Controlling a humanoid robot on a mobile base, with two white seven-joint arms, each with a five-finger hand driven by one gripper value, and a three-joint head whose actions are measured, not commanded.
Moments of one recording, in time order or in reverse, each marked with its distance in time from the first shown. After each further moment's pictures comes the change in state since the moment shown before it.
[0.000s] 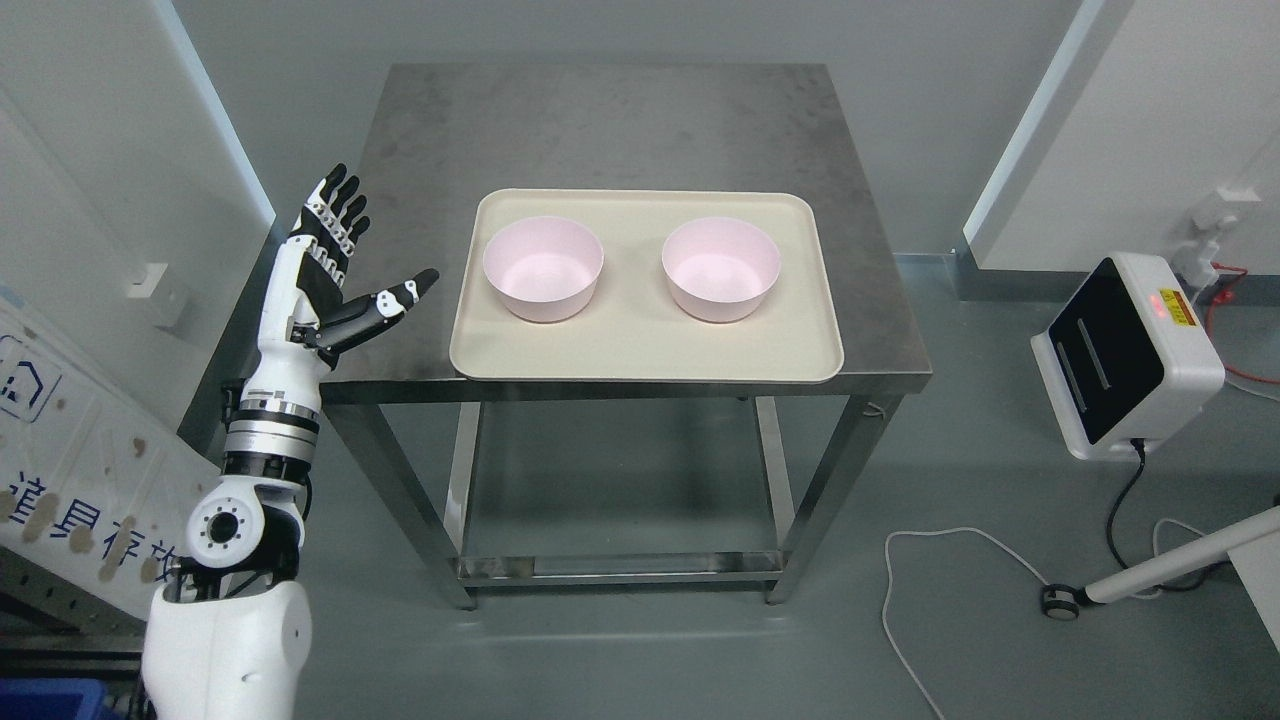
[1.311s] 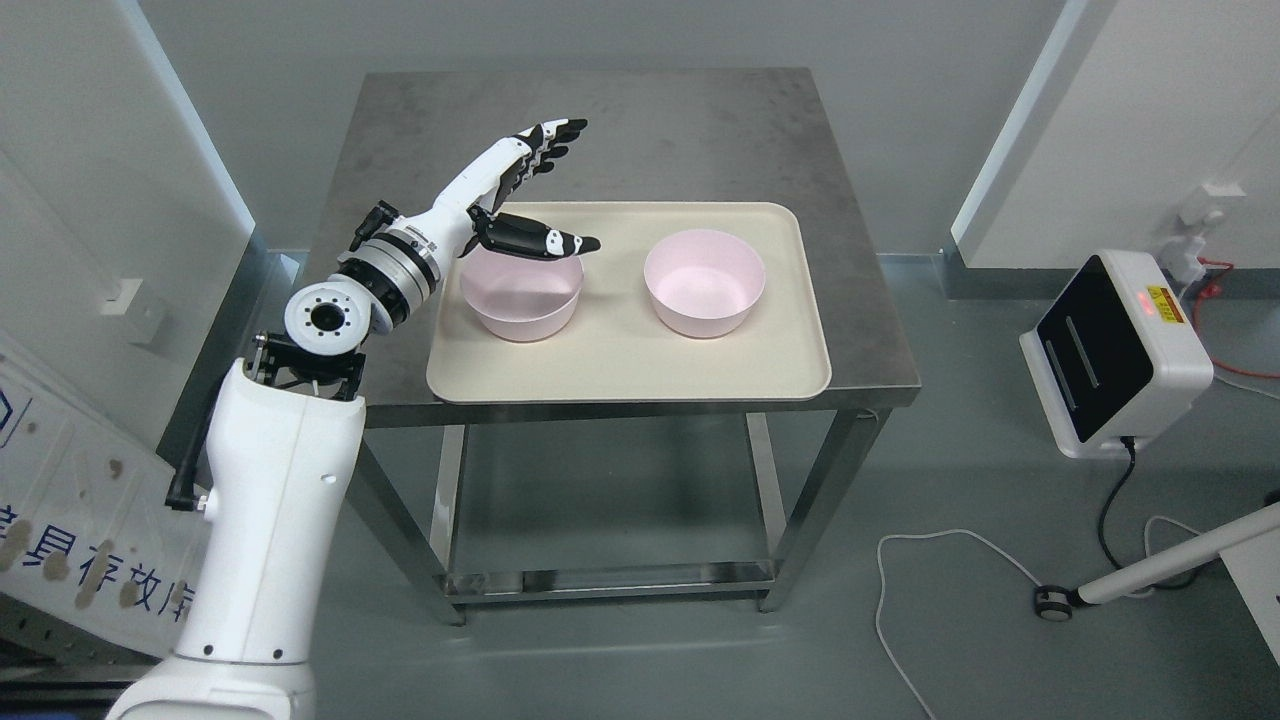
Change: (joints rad) left arm -0.439 0.054 -0.253 0.292 -0.390 0.220 -0.341; right arm 0.000 0.000 0.000 0.000 0.000 0.000 0.002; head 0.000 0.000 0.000
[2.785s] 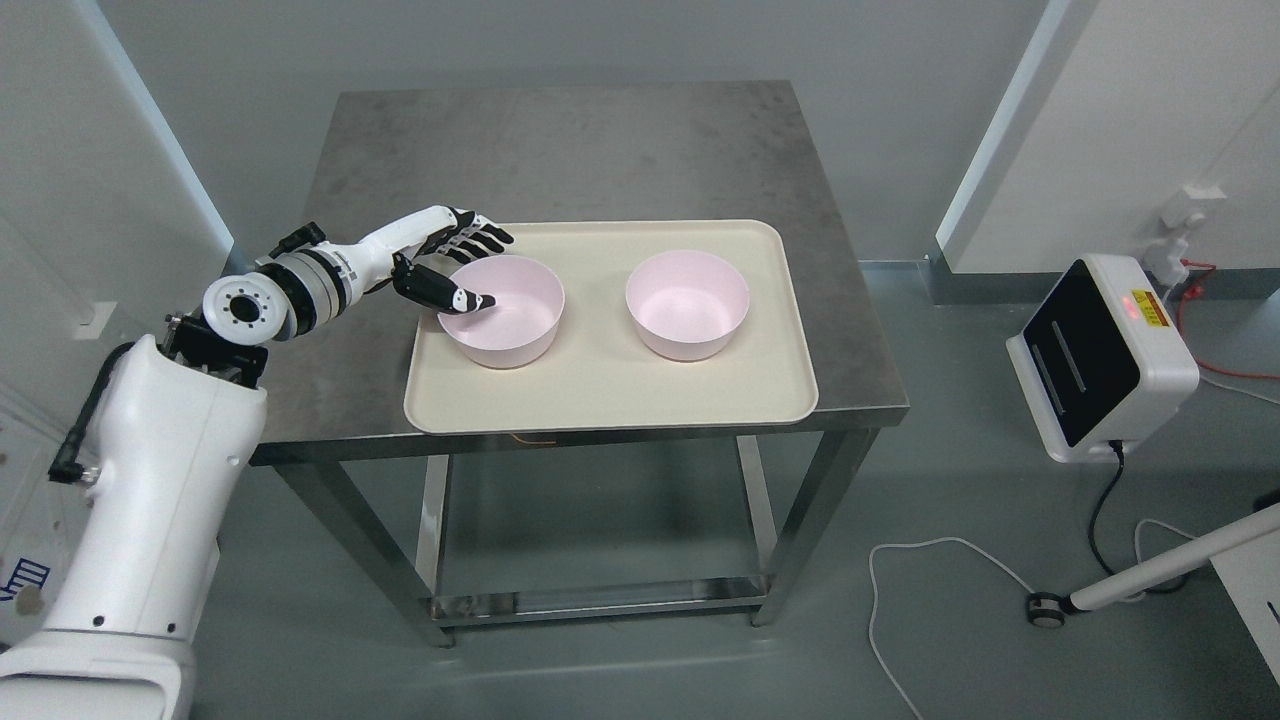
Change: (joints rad) left arm -0.043 0.216 -0.095 0.145 -0.092 -0.078 -0.157; right arm 0.000 0.000 0.000 0.000 0.000 0.000 0.005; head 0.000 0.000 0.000
